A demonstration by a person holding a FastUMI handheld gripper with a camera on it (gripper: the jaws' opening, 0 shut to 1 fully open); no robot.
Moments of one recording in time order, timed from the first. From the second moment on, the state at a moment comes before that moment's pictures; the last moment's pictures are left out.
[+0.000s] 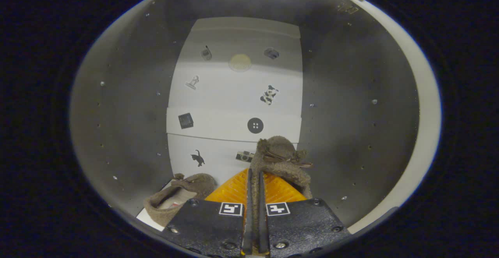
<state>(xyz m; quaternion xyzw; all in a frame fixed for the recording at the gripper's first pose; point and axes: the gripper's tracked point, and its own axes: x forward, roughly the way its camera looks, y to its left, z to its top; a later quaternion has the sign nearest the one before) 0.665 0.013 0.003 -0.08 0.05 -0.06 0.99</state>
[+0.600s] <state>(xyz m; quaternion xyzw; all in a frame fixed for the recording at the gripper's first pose) 0.702 0.021 -0.063 -0.07 0.15 -0.05 0.98</state>
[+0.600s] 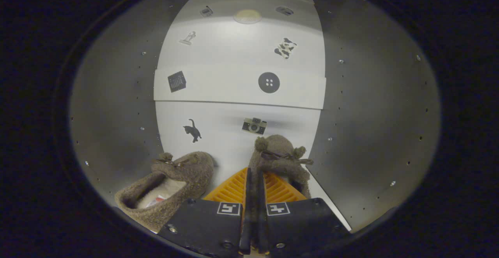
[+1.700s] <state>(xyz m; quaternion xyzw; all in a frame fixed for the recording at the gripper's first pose) 0.397 0.056 0.089 -0.13 0.06 0.02 0.99</state>
